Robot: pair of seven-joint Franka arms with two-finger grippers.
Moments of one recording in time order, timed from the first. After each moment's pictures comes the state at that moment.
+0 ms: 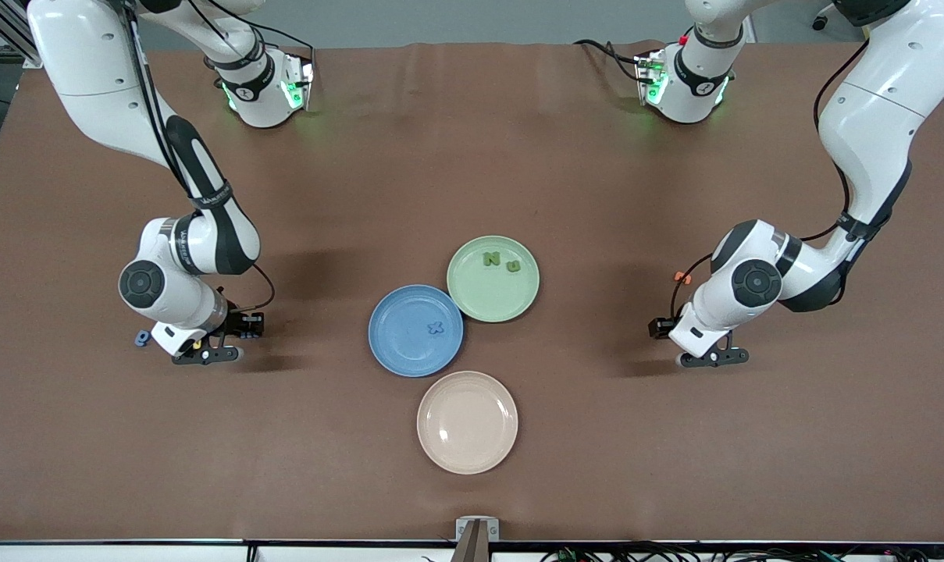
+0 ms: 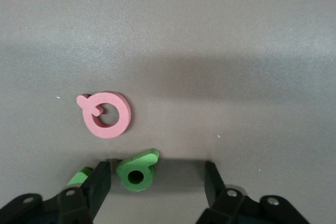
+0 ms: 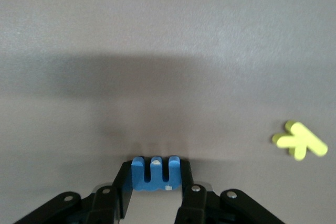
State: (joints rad) left arm 0.44 0.74 -0.67 -1.90 0.66 2.37 -0.67; right arm 0.13 0.56 -0.06 -1.97 0.07 2.45 -0.02
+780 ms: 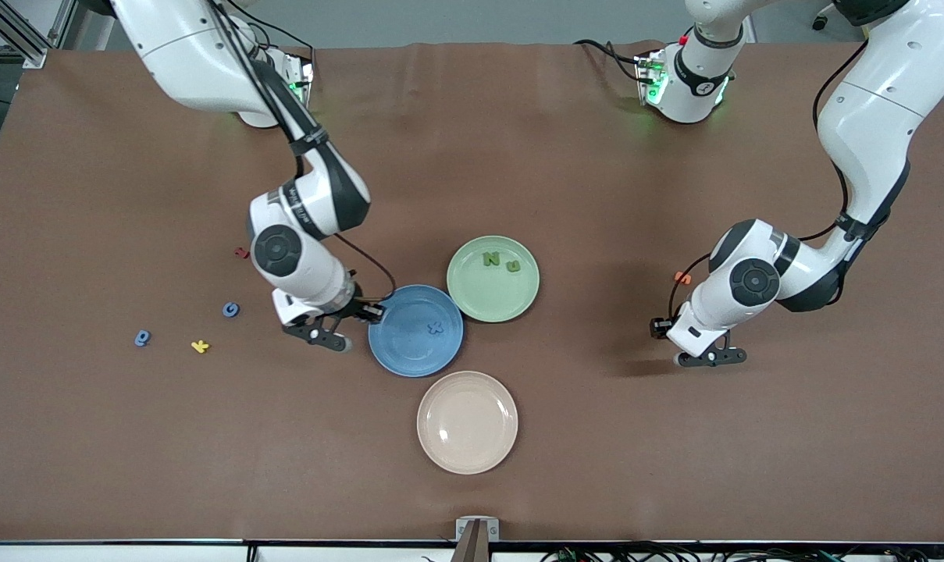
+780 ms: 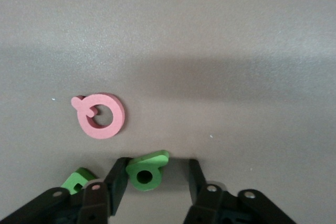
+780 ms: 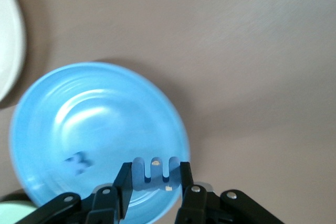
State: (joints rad) left arm 0.44 0.74 -0.67 -1.90 0.66 2.37 -0.67; right arm 0.42 0.55 0.08 -1.76 0.10 2.36 0.81
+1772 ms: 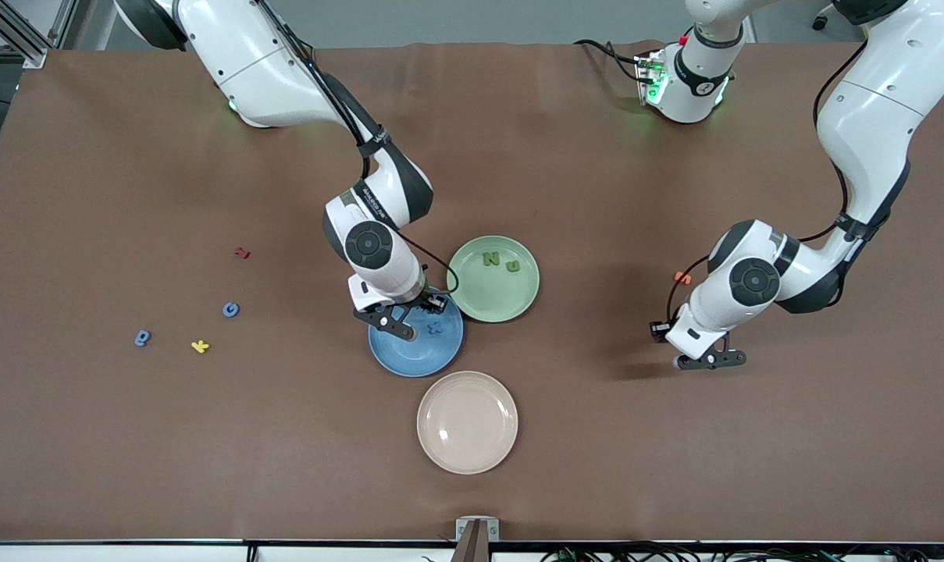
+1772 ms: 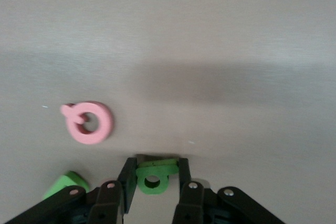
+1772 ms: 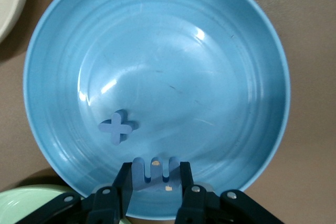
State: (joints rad) left arm 0.44 0.74 -0.71 -1.88 0.66 2.37 -0.71; right arm 0.55 0.70 0.08 -1.64 0.09 2.37 0.98
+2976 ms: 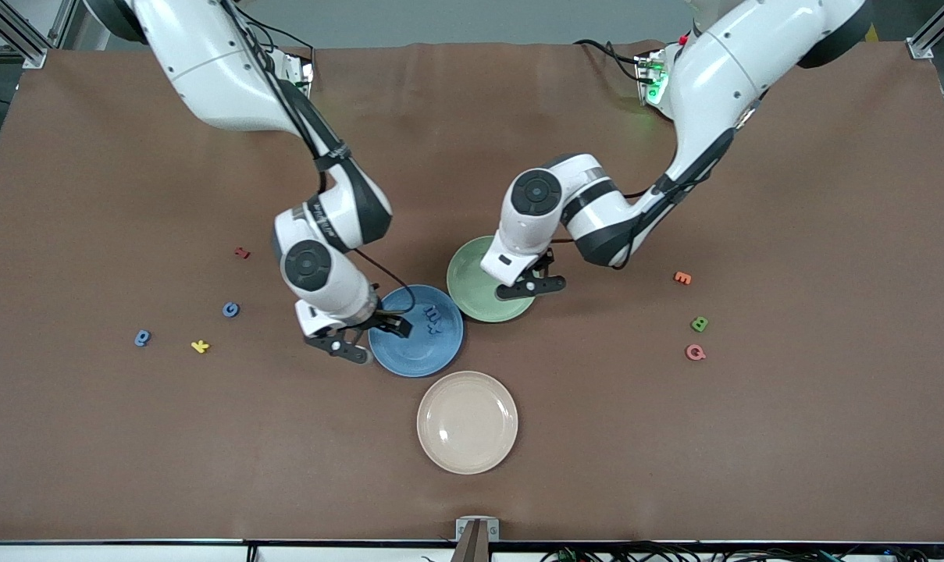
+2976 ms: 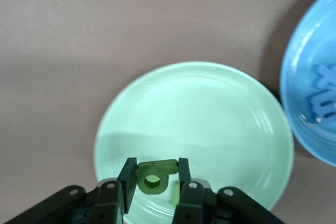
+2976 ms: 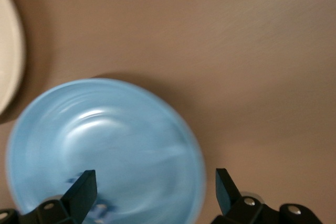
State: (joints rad) left arm -0.16 0.74 -0.71 -1.69 0.52 2.23 -1.21; right arm 0.41 0.60 0.05 -1.71 0.09 2.33 0.71
